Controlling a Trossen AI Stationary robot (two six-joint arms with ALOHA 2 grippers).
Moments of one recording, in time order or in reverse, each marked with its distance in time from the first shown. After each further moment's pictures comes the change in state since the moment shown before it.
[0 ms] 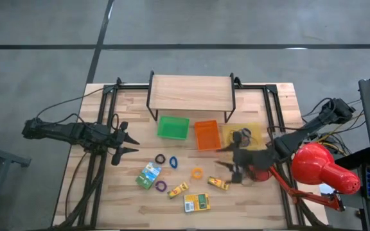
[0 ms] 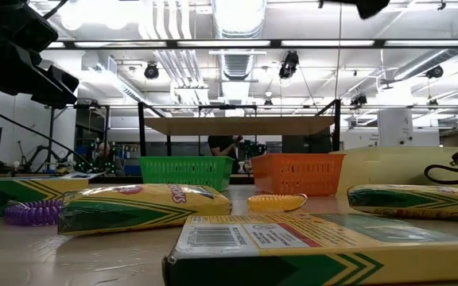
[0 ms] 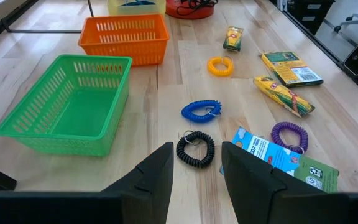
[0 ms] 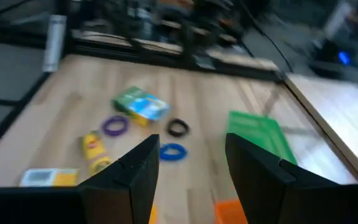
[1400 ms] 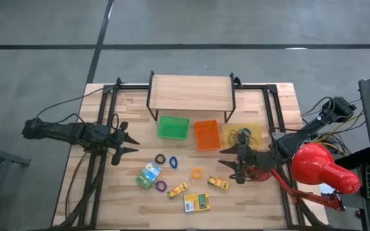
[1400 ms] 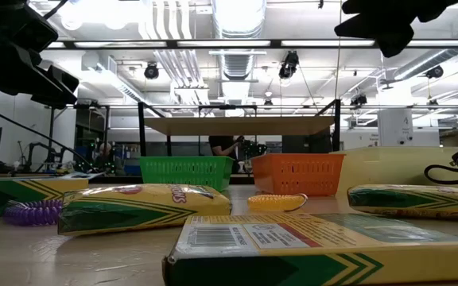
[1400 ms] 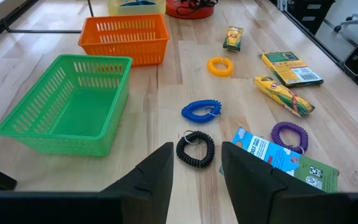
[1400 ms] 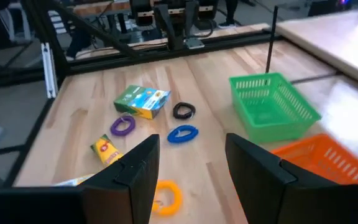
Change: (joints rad) left arm 0.000 0.000 0.000 0.000 0.000 0.000; right arm 0.033 -0.064 -0.162 0.088 0.053 0.314
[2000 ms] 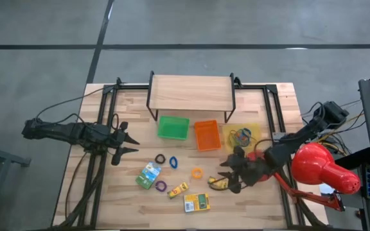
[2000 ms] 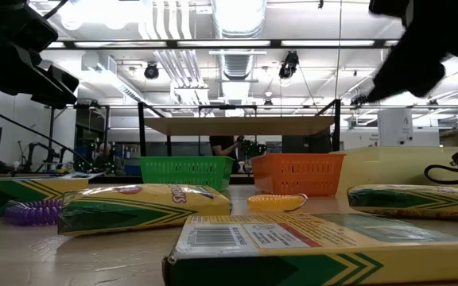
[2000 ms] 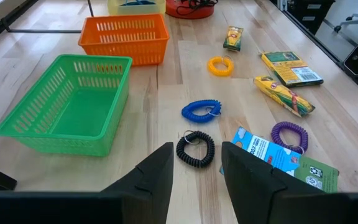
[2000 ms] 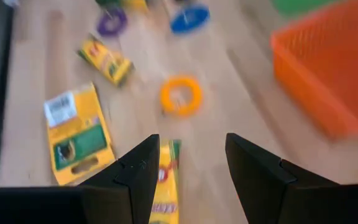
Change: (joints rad) left arm 0.000 0.000 0.000 0.000 0.000 0.000; right arm 0.023 0.246 0.144 -0.350 -0.177 0.420
